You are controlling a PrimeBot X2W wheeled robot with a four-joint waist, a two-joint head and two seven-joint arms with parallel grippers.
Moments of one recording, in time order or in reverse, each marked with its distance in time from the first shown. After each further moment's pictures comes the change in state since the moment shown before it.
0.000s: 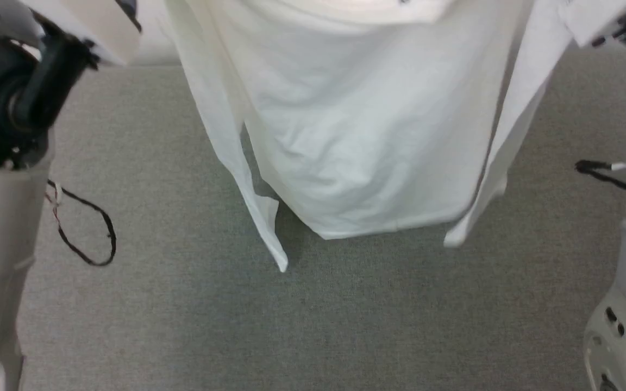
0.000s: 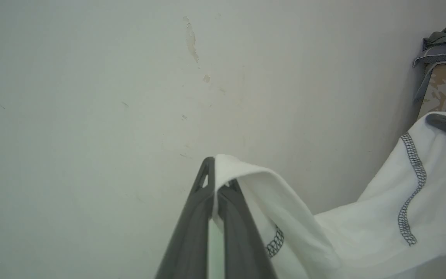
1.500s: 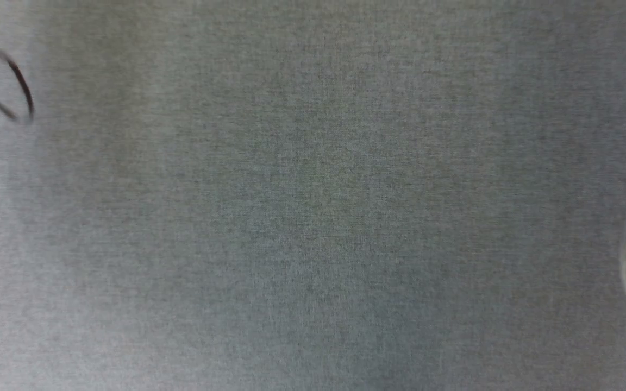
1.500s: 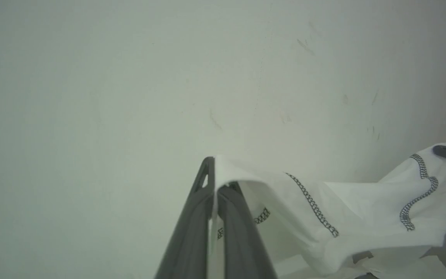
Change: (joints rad) left arm -0.343 0.022 0.028 0.395 0.116 -0.182 -0.556; right arm -0.443 -0.010 0.065 0.501 -0.273 0.001 -0.501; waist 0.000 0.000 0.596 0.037
